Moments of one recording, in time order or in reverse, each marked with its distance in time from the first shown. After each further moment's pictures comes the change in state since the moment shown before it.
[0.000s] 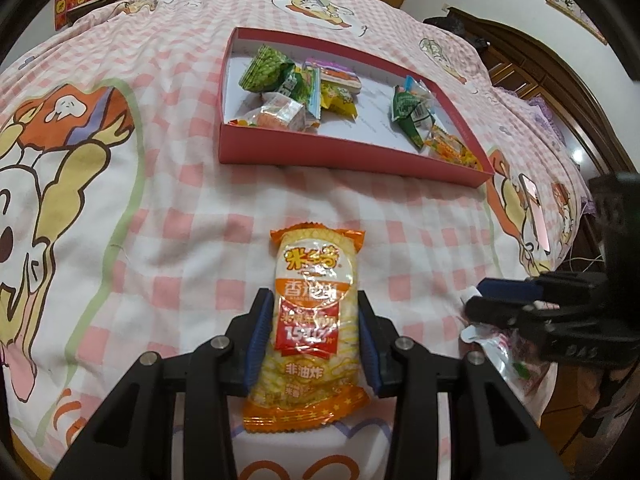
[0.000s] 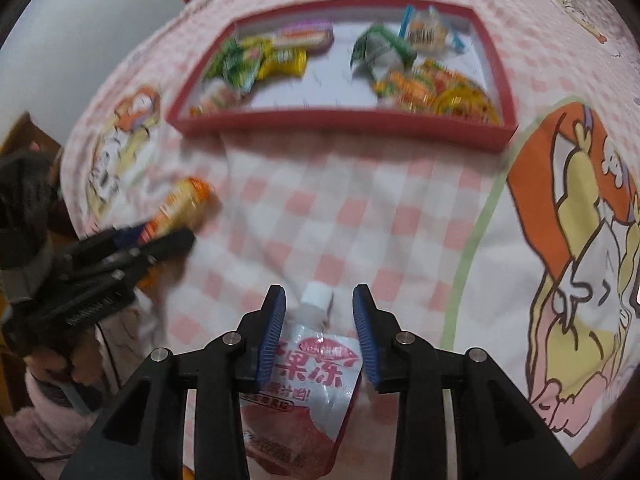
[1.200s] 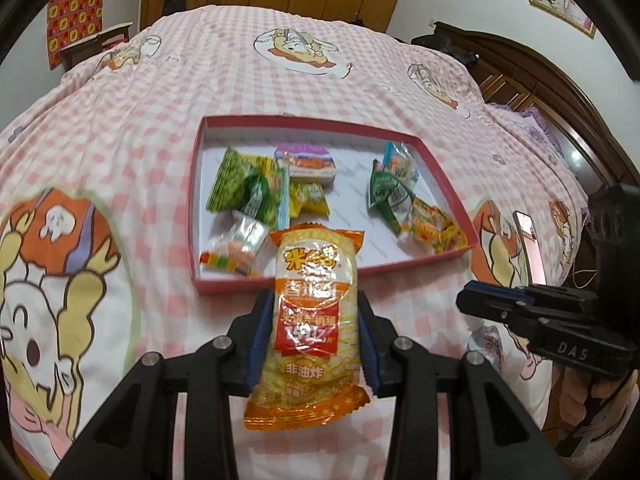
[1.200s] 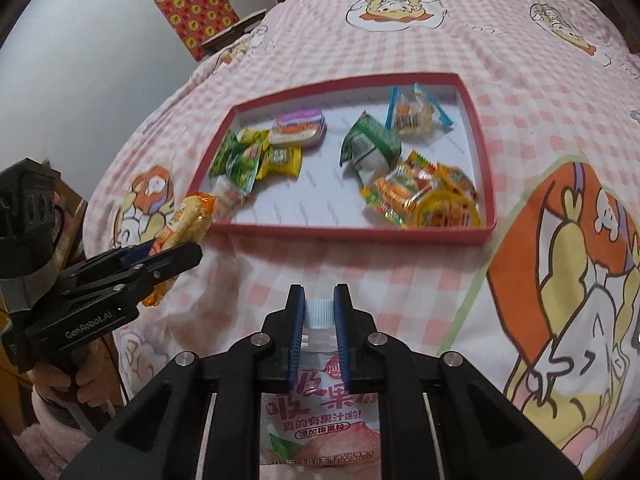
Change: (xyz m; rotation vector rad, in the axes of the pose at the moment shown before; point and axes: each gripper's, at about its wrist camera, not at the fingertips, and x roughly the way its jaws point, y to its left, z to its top) left arm -0.016 -0.033 0.069 0.067 -0.101 0.032; right arm -0.038 -0.021 0.035 0.057 -0.234 0.090
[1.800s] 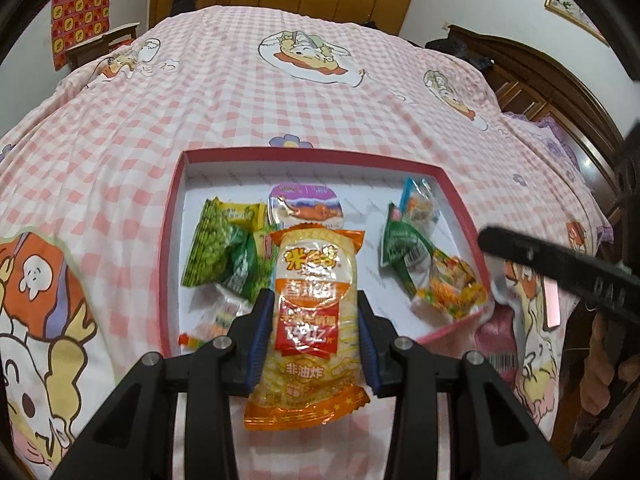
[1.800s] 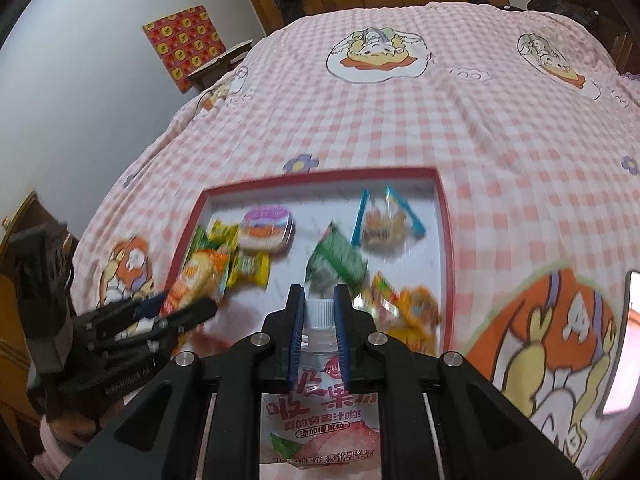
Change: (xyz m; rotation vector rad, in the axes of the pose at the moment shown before) left arm 0.041 -0.006 0.049 -0.027 -0.007 0.045; right arm -0.003 -0.017 0.082 0.013 -0.106 -0.059
